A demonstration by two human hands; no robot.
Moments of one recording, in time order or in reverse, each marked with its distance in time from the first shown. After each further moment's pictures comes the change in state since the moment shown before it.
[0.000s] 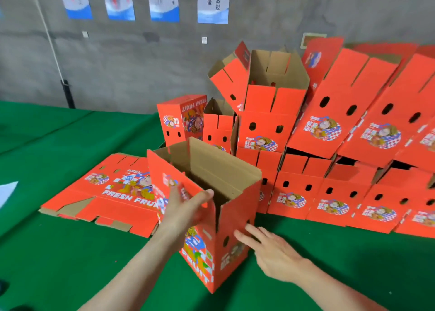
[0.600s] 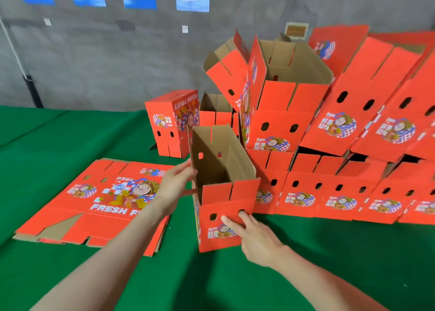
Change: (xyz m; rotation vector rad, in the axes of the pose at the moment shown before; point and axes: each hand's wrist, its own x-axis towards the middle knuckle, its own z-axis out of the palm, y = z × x) left_hand 0.135 0.018 -0.044 0.172 -0.263 0.054; right_hand 0.097 -0.020 0.008 0.028 -0.080 0.259
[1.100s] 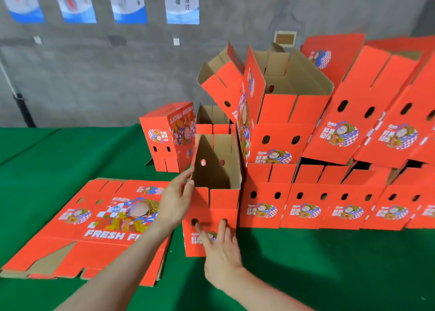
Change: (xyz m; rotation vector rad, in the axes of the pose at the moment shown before) left_hand 0.047 -0.028 -0.014 0.523 0.150 0.448; right_hand 0.064 -0.093 0.005 0.003 -0.010 0.263
